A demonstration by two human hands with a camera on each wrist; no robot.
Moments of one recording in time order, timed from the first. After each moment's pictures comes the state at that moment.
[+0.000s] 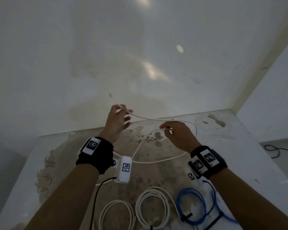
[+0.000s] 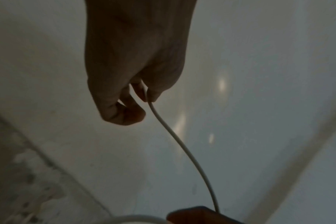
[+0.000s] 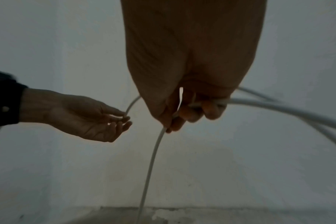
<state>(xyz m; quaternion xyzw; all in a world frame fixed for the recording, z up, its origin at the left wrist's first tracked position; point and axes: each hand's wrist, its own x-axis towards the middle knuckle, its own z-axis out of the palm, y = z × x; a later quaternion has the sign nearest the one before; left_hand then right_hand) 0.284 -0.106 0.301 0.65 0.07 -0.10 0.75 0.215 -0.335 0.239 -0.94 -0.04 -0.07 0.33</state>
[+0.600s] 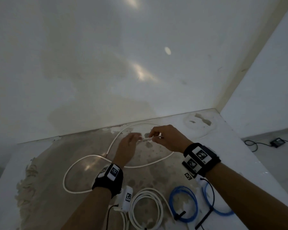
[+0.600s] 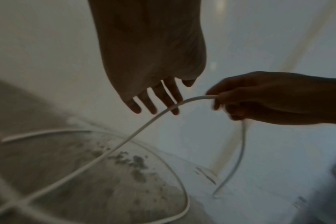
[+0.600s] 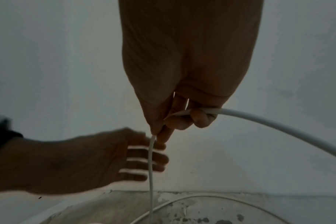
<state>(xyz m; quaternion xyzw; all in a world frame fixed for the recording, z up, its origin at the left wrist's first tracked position) 0.252 -0.133 0.183 0.79 -0.10 -0.10 0.60 0.202 -0.330 0.259 -0.94 -0.10 0.01 0.31</state>
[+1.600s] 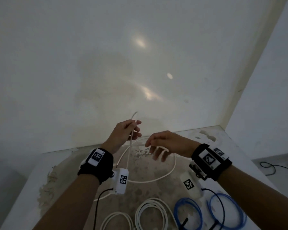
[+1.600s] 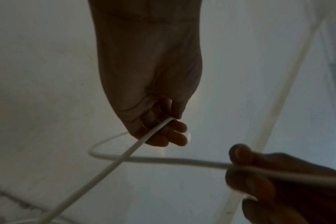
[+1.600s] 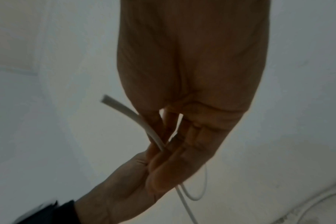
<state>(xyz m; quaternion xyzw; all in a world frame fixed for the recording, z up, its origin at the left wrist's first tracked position) 0.237 -0.101 0.343 0.75 -0.15 -0.13 0.63 0.151 -0.302 0.360 -0.77 -0.07 0.24 0.59</state>
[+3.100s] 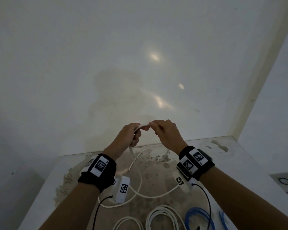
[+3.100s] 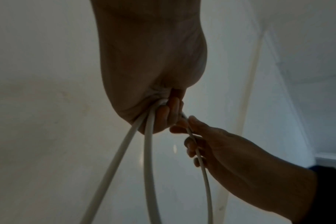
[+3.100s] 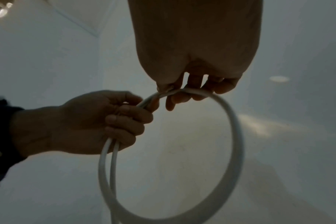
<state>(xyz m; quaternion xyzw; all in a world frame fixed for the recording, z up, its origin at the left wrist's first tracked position) 0.205 -0.073 0.392 0.76 -0.13 -0.12 0.63 0.199 -0.252 0.360 -0.88 -0.13 -0.25 0.38</state>
